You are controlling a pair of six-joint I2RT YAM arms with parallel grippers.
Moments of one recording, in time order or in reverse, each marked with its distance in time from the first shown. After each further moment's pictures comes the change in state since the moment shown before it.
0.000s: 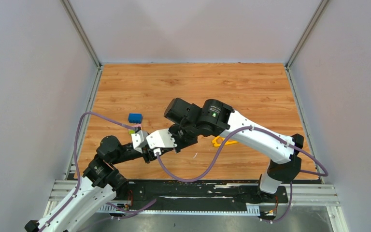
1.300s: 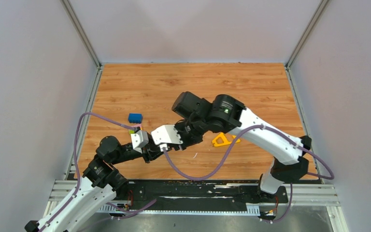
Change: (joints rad) left arm 0.000 -0.005 0.000 0.007 0.001 0.000; right arm -0.035 -0.003 0.054 -0.040 -0.090 0.019
